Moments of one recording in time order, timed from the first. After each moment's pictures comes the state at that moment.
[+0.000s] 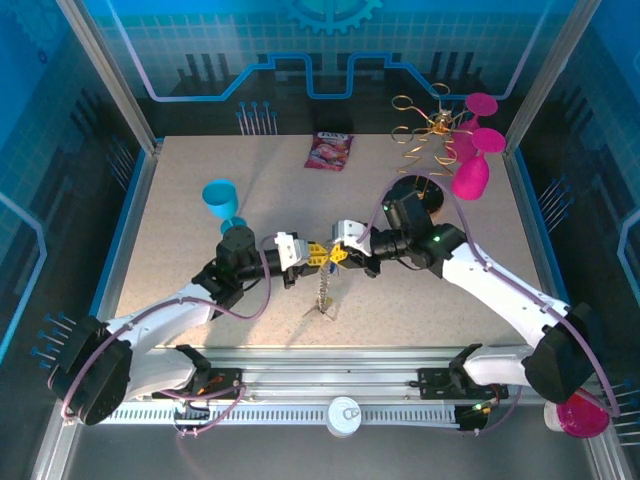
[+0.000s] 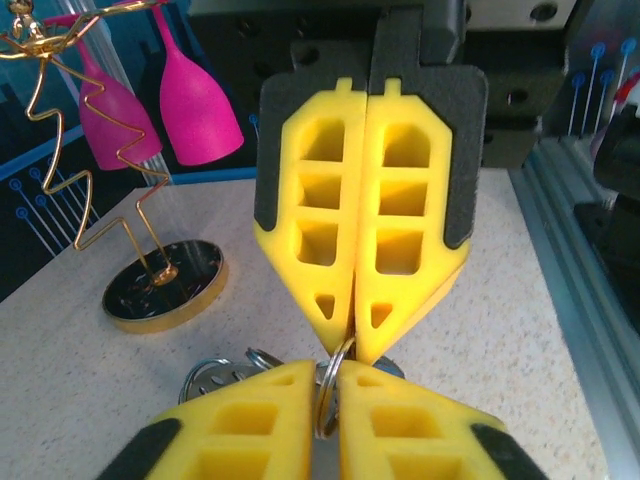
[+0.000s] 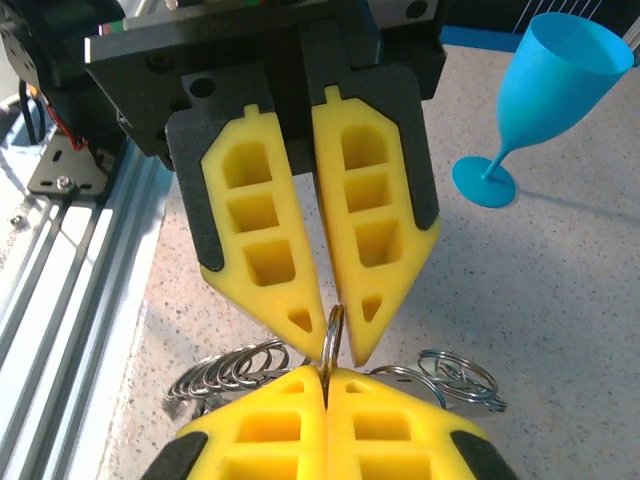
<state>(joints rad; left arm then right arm) -0.56 1.15 0.55 0.43 0.68 0.33 0.62 1.28 1.07 -0.52 -0.66 -0.70</state>
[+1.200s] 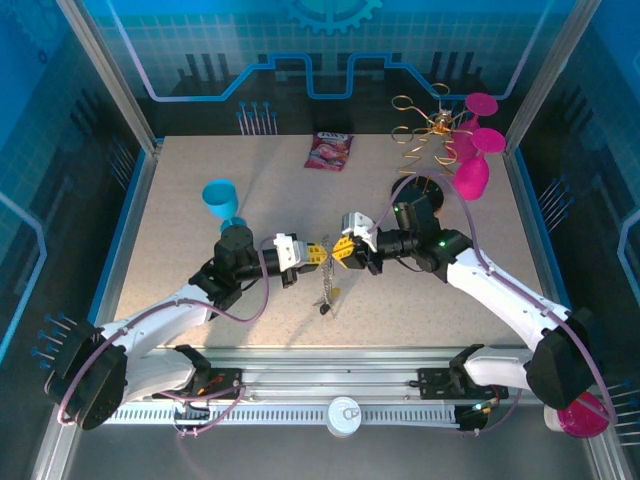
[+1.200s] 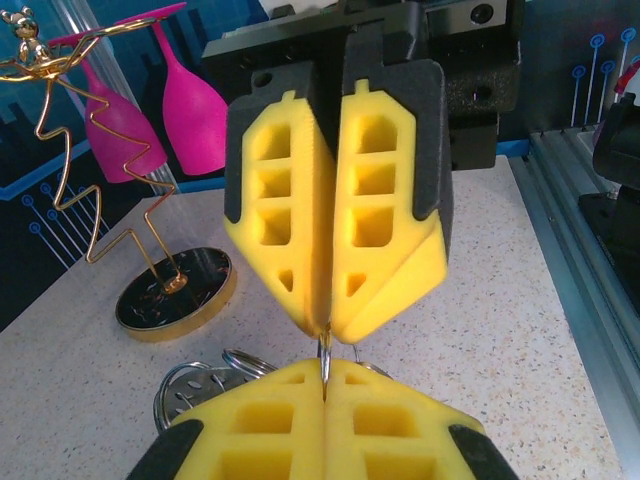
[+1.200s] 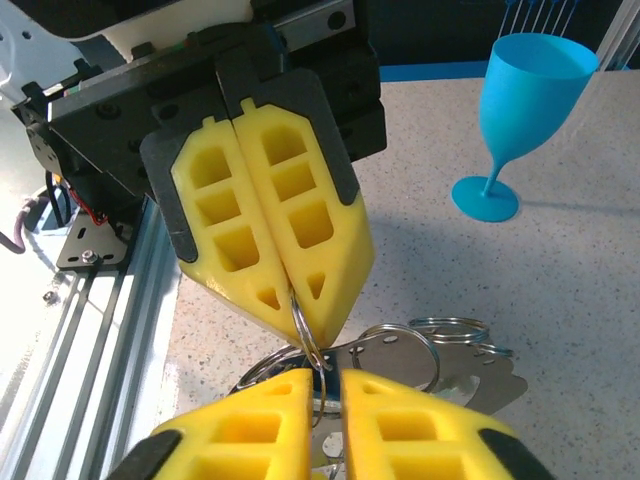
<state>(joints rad) -0.56 1.13 0.54 0.43 0.69 0.35 0.55 1.24 0.95 -0.33 -0.79 -0.49</state>
